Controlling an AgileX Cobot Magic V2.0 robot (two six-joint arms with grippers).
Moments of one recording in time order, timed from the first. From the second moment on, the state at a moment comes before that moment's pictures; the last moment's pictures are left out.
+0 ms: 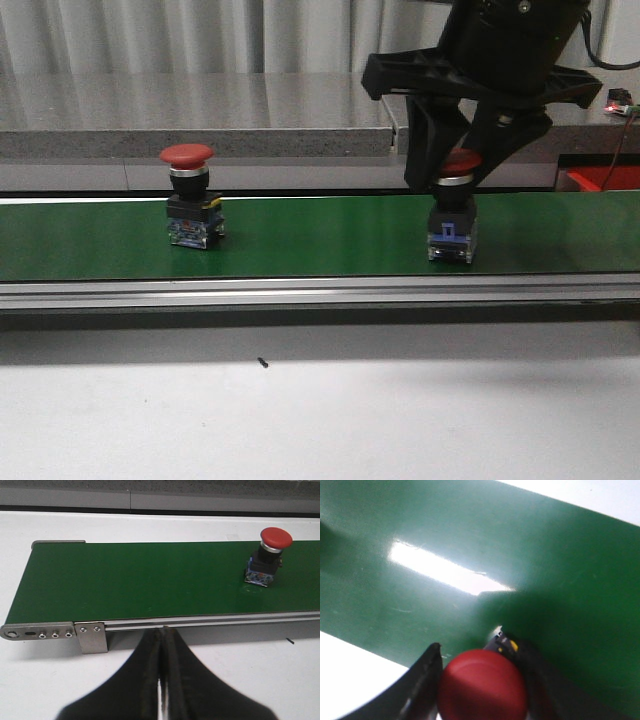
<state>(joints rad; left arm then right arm) -0.11 0.35 -0.41 -0.13 0.58 0.00 0.43 1.65 -1.25 0.08 0.75 0.15</state>
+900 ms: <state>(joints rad) -0.11 0.35 -0.41 -0.13 0.58 0.00 0.05 1.53 -1.39 0.01 0.84 0.13</state>
